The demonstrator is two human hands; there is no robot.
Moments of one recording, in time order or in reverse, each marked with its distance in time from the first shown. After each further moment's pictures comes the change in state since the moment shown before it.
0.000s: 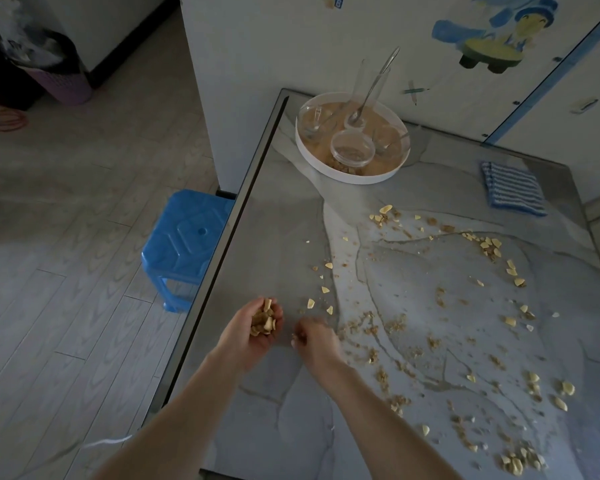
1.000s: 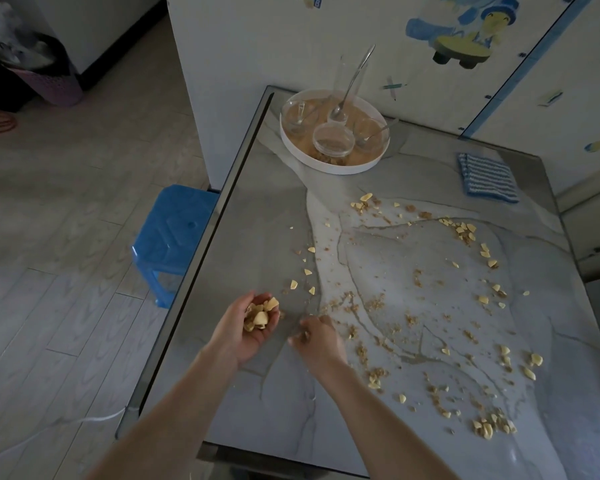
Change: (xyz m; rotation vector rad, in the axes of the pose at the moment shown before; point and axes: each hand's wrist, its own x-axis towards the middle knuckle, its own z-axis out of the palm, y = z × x) left_hand -0.024 -0.027 0.001 -0.015 0.006 -0.020; right_hand -0.042 0.025 -0.006 0.069 0.049 0.141
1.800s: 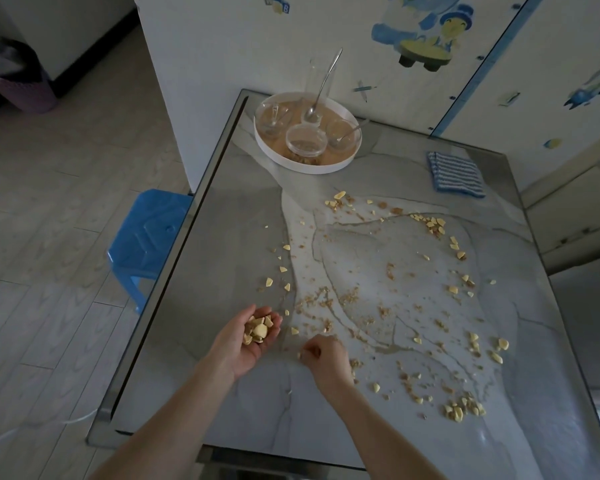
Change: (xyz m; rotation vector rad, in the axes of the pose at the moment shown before) left_hand -0.006 -0.039 0.008 0.082 -0.019 -0.050; right_hand -0.029 0.053 -0.009 0.142 0.107 0.005
